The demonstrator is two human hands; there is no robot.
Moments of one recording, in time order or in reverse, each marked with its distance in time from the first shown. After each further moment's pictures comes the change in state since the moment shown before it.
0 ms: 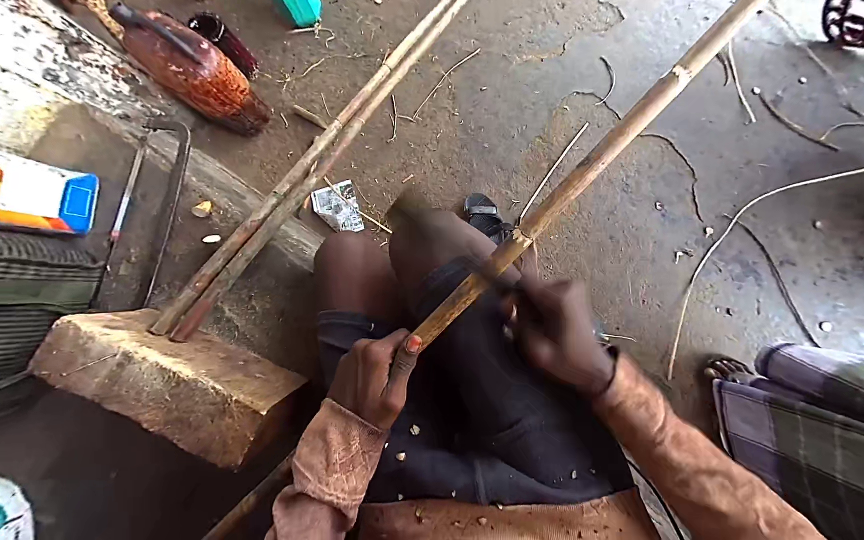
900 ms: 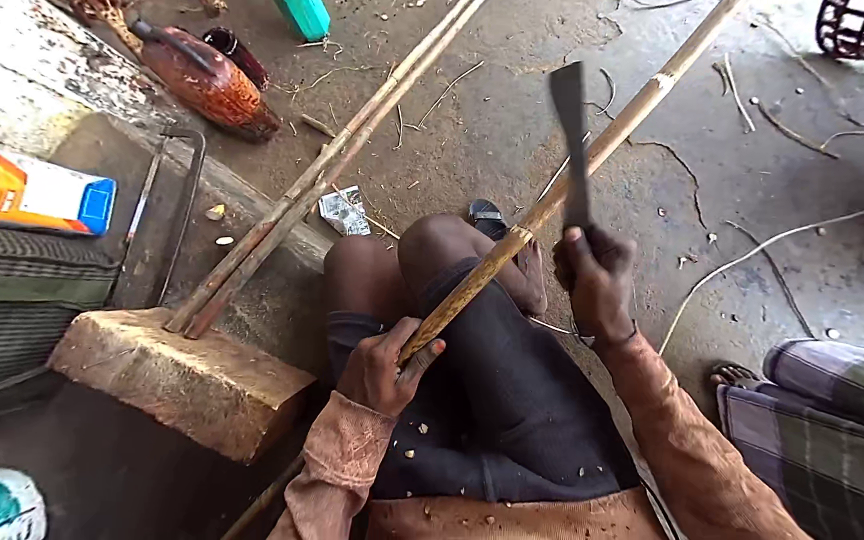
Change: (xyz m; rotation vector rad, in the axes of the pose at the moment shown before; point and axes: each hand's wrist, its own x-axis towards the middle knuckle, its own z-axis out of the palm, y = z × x) left_hand 0.001 -0.004 0.002 0.036 0.170 0.117; right_hand 0.018 0.012 -0.001 0.169 0.101 0.095
